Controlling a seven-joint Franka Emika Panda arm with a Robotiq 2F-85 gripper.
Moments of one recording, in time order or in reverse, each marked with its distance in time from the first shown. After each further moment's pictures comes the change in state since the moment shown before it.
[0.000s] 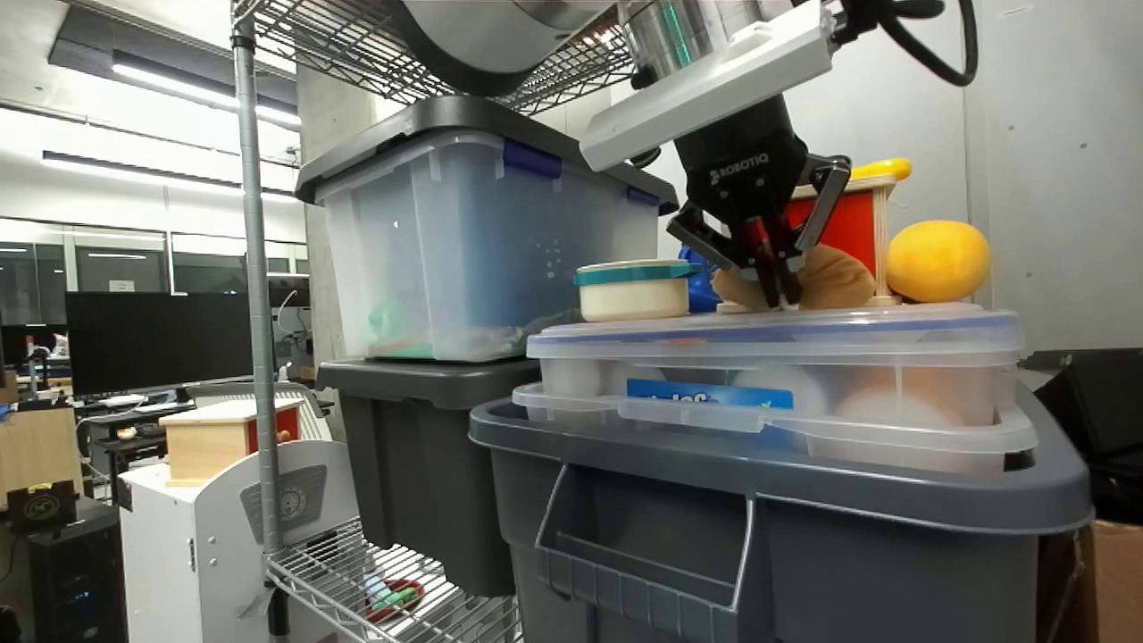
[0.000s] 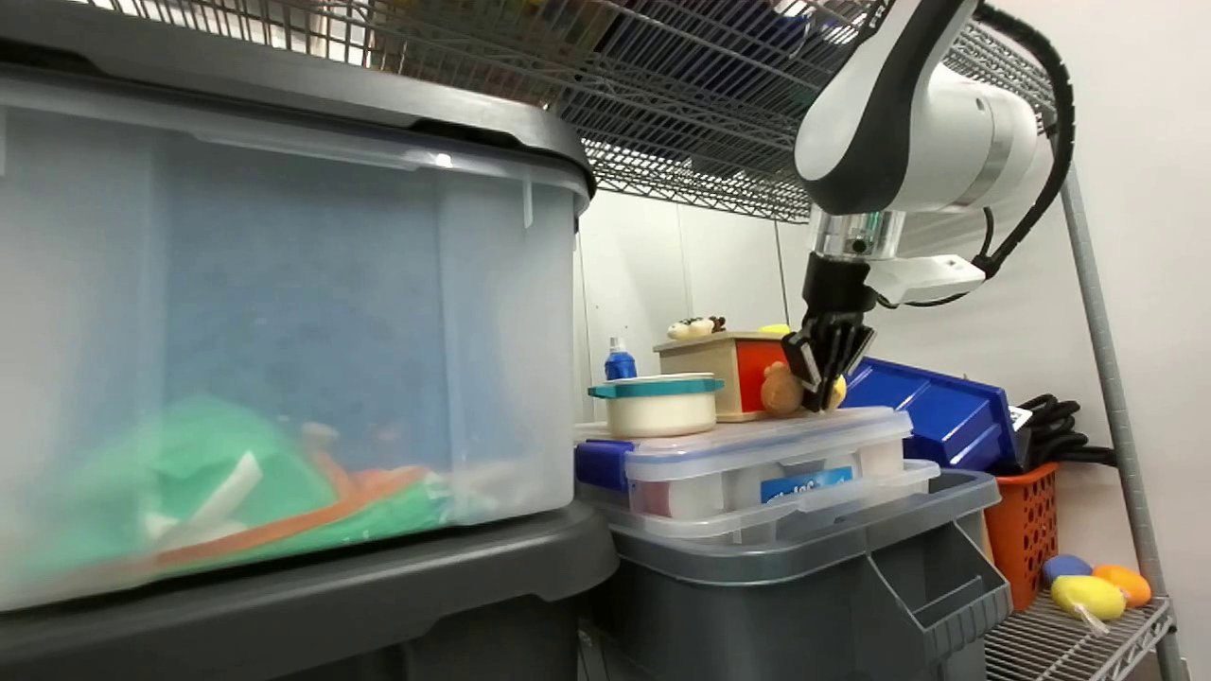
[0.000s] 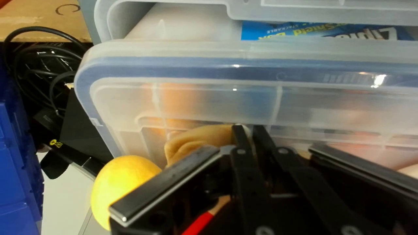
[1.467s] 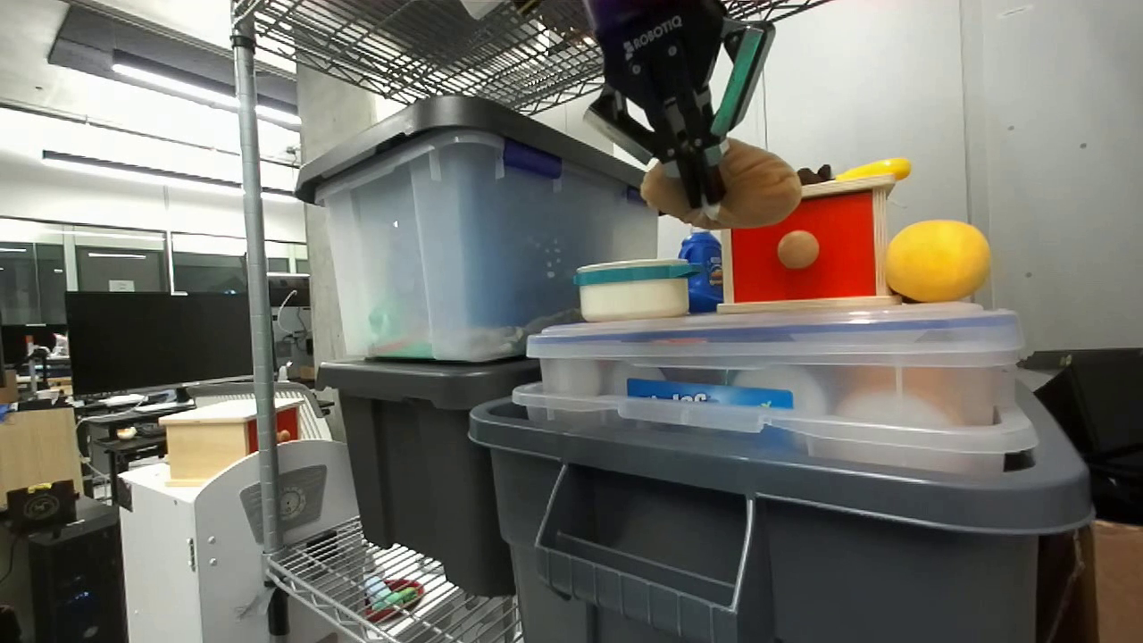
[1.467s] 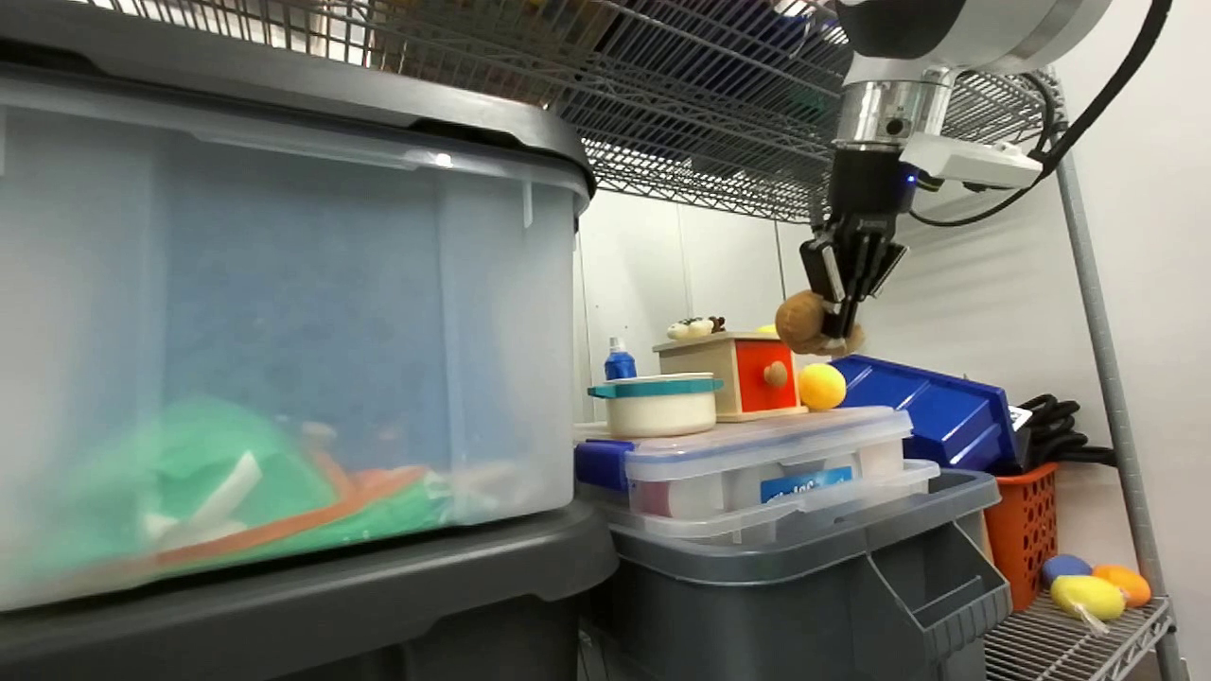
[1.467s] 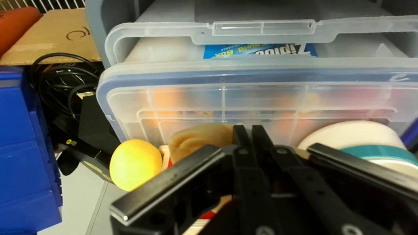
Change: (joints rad) arm 0.021 -0.289 0.007 -0.139 0.003 -0.166 0.066
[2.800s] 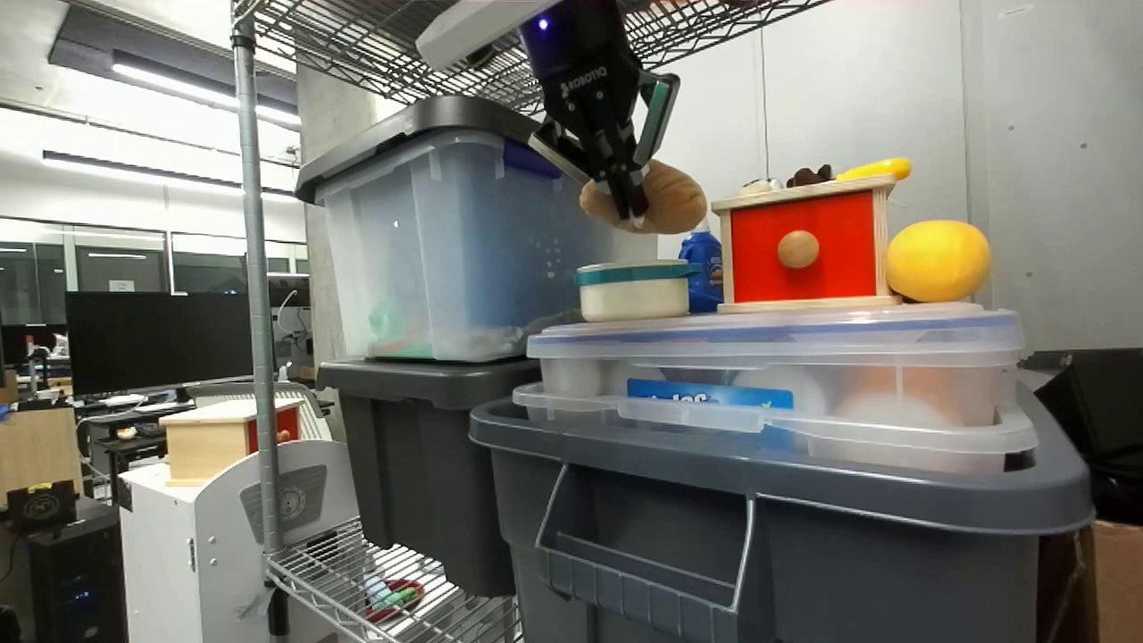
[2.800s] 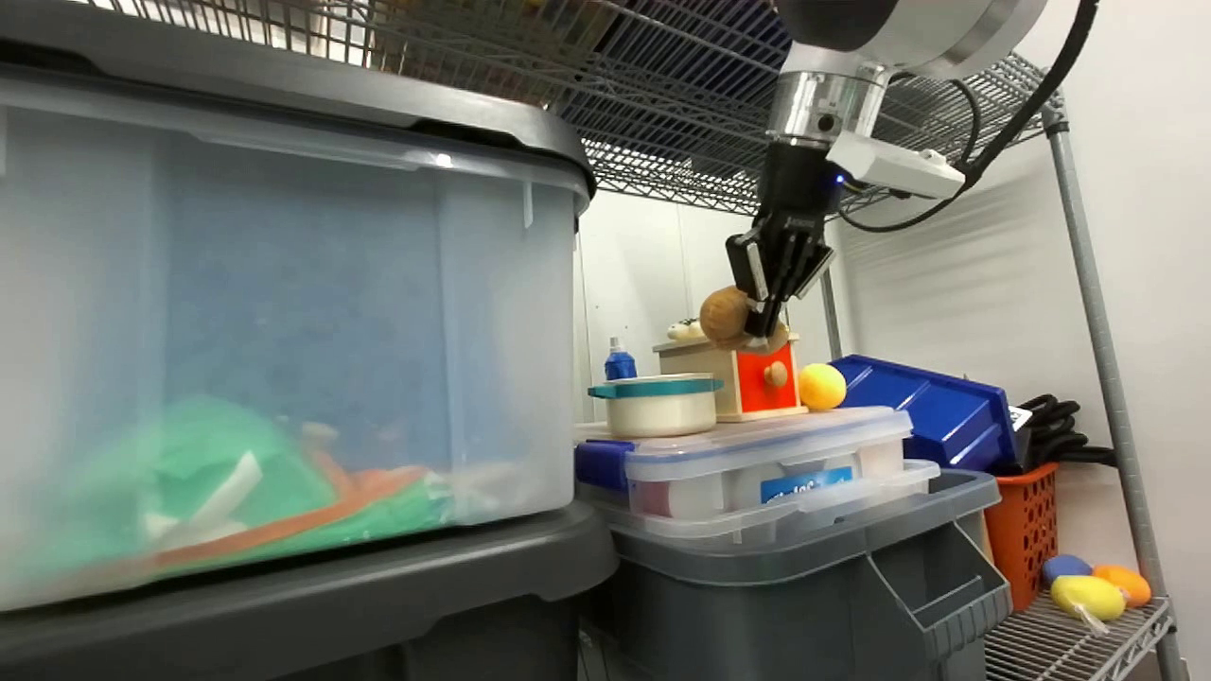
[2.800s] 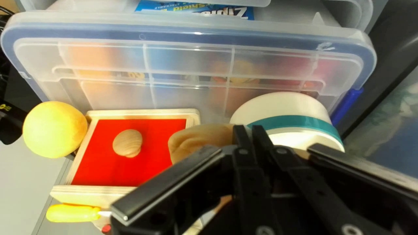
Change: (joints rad) arm 0.087 0.032 0.037 0.016 0.027 0.083 0.008
